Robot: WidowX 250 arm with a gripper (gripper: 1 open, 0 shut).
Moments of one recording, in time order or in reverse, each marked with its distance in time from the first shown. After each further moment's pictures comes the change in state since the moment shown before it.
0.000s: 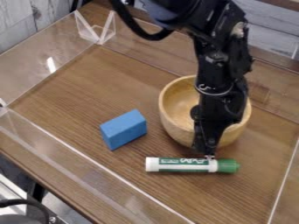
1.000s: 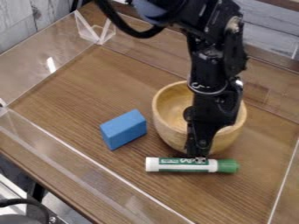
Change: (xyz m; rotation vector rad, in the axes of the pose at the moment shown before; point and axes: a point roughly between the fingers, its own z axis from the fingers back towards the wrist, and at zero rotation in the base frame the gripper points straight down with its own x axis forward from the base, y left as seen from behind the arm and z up) arm -0.007 -0.008 0.007 -0.014 -0.002 -0.040
